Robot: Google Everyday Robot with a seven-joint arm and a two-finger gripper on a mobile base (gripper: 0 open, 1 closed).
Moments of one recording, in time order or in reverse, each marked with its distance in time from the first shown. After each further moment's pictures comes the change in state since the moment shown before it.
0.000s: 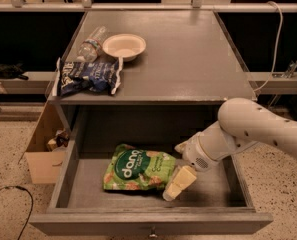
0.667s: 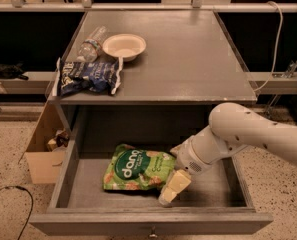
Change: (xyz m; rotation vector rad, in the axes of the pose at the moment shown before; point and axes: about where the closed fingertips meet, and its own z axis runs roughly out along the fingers) arm 0.001 0.003 0.019 0.003 0.030 -0.026
